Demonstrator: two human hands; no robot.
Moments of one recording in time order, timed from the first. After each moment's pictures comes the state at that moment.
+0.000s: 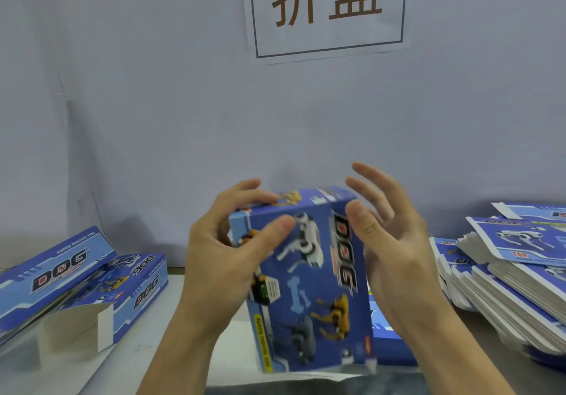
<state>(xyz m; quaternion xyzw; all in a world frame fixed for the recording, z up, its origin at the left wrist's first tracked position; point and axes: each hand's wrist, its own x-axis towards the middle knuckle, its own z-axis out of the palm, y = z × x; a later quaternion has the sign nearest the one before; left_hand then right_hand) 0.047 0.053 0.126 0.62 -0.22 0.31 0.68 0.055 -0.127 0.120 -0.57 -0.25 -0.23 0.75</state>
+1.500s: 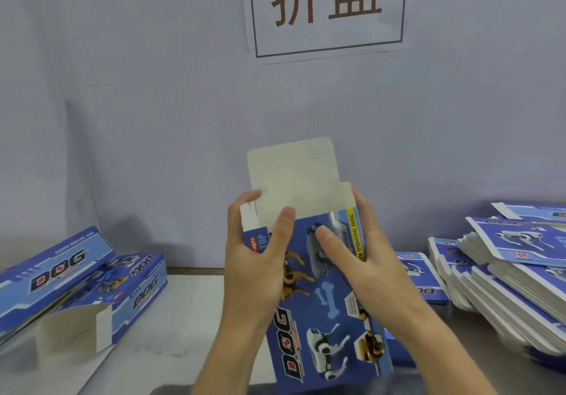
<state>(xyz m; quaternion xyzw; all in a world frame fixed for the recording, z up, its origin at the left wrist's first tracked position) 0.061 0.021 0.107 0.59 -0.15 0.27 0.75 0.066 -0.126 0.103 -0.71 -0.25 -0.17 0.64</state>
